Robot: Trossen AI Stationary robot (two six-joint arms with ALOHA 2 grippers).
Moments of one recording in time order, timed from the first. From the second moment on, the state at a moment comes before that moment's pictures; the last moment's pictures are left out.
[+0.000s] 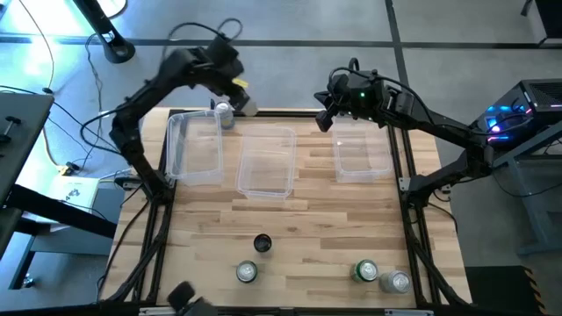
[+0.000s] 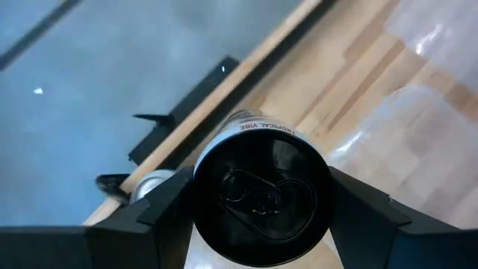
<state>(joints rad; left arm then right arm) 0.70 1.69 1.98 -1.32 -0.07 -0.02 -0.35 1.40 1.56 -0.59 0.27 0.03</state>
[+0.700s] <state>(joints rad) 0.60 1.25 1.62 -1.57 -0.33 -0.45 -0.37 1.40 1.56 -0.58 0.23 0.02</state>
